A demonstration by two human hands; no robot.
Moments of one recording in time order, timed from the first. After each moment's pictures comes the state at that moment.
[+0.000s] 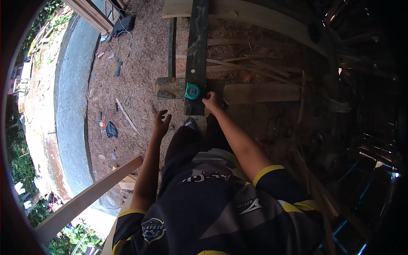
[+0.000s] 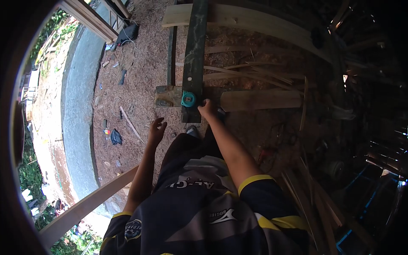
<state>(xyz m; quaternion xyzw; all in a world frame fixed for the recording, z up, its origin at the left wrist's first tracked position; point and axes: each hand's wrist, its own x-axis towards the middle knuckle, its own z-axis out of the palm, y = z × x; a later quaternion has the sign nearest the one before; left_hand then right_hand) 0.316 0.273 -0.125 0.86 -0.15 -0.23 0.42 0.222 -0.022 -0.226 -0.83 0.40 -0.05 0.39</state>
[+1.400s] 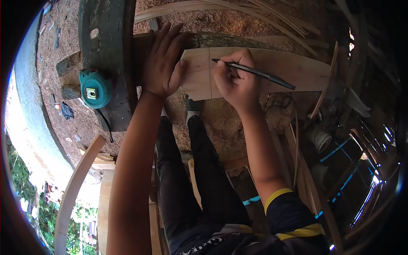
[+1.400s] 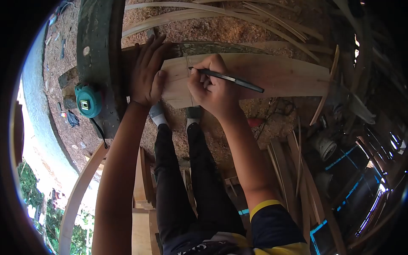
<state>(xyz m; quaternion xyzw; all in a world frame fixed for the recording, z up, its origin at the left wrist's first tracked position) 0.280 -0.060 -0.312 0.79 -0.49 -0.08 0.36 0.122 -0.213 -0.260 -0.78 0.20 -0.22 0.55</state>
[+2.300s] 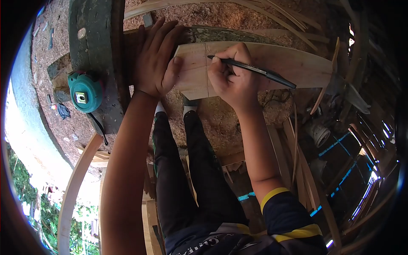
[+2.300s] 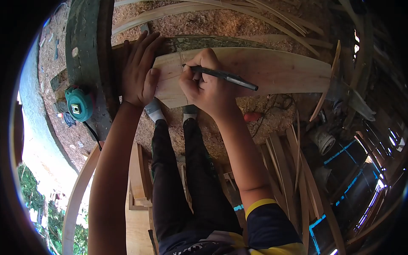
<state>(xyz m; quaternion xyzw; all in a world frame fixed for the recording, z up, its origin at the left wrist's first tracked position) 0.279 -0.061 -0.314 0.80 -0.49 -0.08 0.34 0.123 -0.211 -0.266 -0.81 0.22 -0.22 0.50</state>
